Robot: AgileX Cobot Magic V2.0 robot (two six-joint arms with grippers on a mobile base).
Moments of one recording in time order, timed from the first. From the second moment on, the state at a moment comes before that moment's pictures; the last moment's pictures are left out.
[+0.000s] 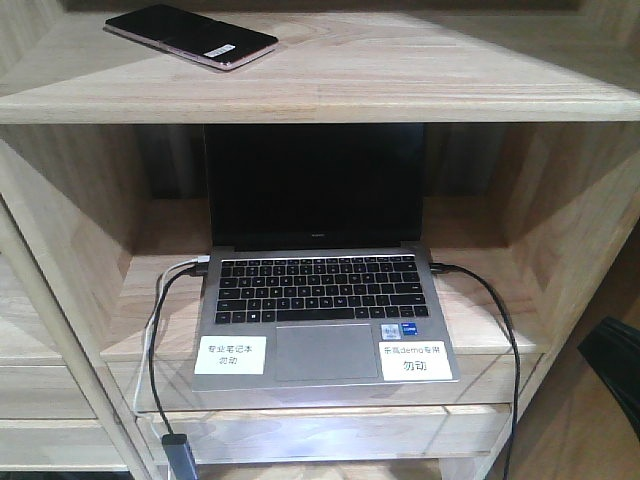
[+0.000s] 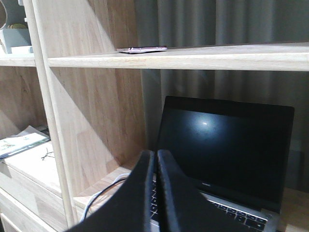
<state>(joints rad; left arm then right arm) 0.06 -0.02 0.03 -0.04 0.20 0.06 0.61 0.28 -0.30 0.54 0.03 -0.47</state>
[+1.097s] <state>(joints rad) 0.06 -0.02 0.03 -0.04 0.20 0.06 0.02 0.10 -0.17 -0.02 0.19 0.09</state>
